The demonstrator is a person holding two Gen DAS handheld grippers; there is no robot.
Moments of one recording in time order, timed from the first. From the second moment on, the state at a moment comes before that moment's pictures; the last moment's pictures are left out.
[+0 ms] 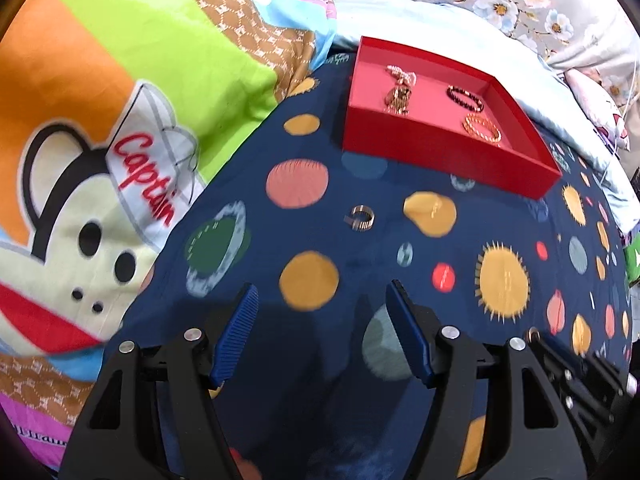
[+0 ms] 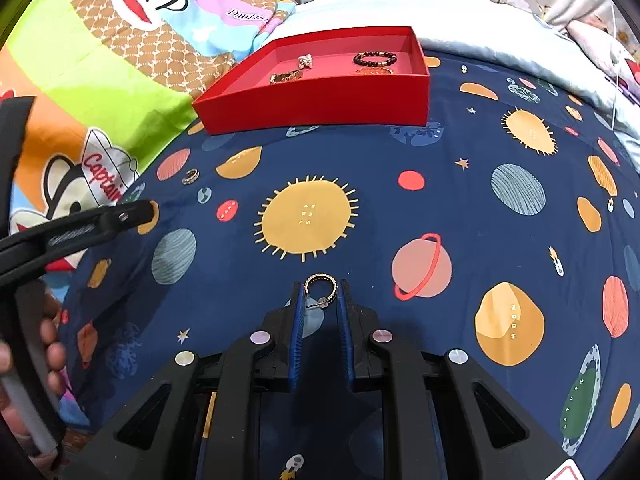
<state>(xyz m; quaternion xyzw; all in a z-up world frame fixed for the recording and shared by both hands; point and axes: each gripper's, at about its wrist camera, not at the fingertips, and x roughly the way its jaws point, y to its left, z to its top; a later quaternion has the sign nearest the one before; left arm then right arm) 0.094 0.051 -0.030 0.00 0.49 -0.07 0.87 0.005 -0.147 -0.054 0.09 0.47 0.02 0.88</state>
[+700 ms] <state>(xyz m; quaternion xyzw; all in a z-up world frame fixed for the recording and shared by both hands) 0.143 0.028 -0.054 0.02 0.48 -0.07 0.87 0.029 -0.169 -0.042 0.12 0.46 0.01 0.88</state>
